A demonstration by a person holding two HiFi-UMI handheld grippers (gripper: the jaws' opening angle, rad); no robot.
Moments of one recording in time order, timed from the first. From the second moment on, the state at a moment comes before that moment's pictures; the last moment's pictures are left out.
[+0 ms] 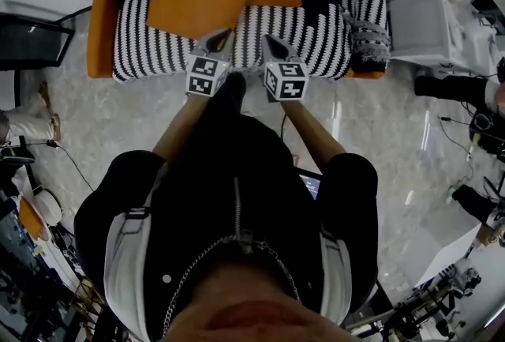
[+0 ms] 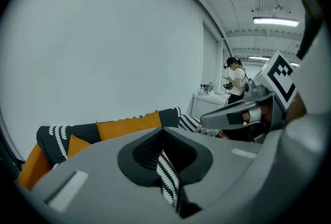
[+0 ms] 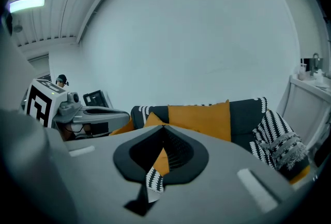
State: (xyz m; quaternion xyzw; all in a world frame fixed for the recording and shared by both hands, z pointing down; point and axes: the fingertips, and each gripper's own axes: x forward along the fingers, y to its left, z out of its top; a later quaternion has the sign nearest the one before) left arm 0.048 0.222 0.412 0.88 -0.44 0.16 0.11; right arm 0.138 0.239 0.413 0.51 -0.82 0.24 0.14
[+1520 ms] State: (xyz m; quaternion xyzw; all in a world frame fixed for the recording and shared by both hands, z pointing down) left arm -0.031 -0.113 0.491 0.83 -0.48 0.21 0.17; right arm 0.212 -0.102 0.477 0.59 -0.73 0.31 0.15
